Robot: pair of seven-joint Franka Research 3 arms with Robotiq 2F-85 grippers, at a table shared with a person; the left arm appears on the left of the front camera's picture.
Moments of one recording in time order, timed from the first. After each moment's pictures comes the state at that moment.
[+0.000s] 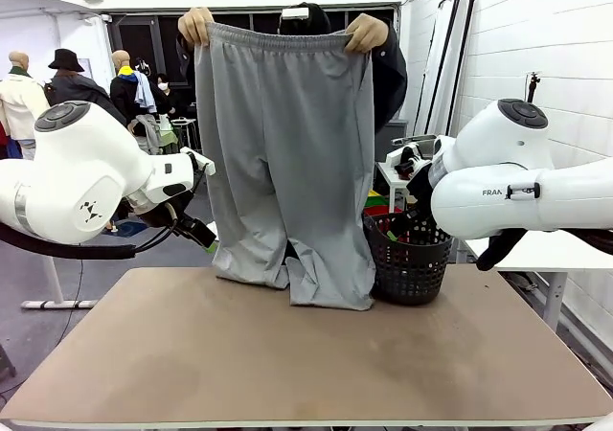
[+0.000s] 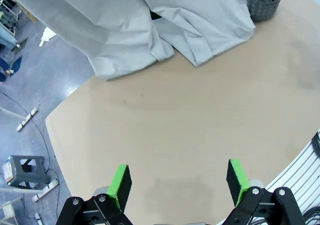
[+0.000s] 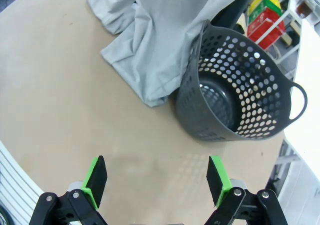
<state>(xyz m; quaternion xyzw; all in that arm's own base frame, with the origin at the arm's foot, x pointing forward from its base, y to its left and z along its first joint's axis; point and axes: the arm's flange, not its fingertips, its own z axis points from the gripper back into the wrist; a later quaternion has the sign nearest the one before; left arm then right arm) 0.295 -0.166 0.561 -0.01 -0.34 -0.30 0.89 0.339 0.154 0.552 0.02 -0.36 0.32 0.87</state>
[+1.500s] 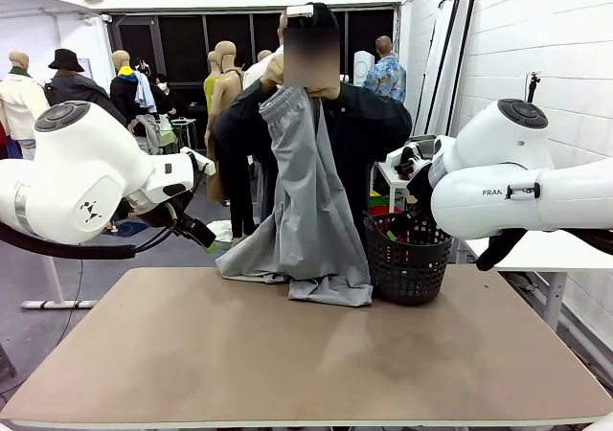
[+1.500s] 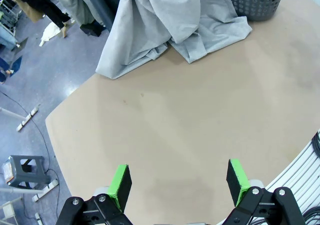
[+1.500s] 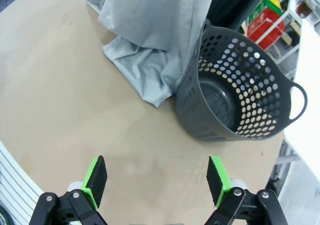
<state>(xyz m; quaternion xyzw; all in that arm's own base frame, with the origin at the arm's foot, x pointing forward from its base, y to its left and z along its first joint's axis) 0.295 -0.166 0.561 -0.01 -0.34 -0.30 0.89 0.339 0.154 0.552 0.02 -0.36 0.32 0.87</state>
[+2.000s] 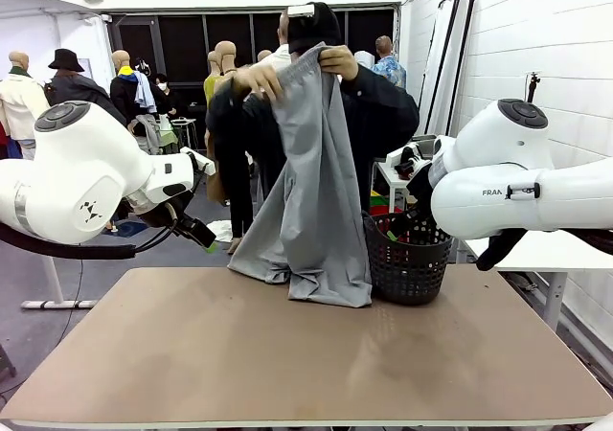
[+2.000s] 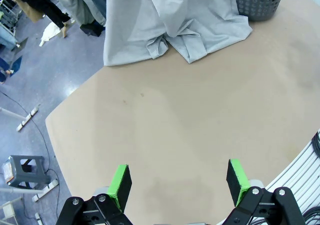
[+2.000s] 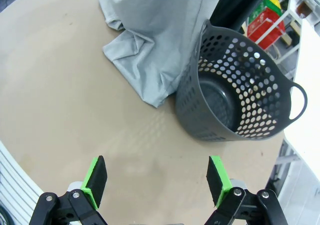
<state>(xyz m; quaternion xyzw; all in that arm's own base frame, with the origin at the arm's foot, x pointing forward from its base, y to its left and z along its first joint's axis) 0.295 -0.166 0.561 -0.01 -0.34 -0.30 0.89 0.339 0.154 0.552 0.02 -0.36 0.32 0.87</state>
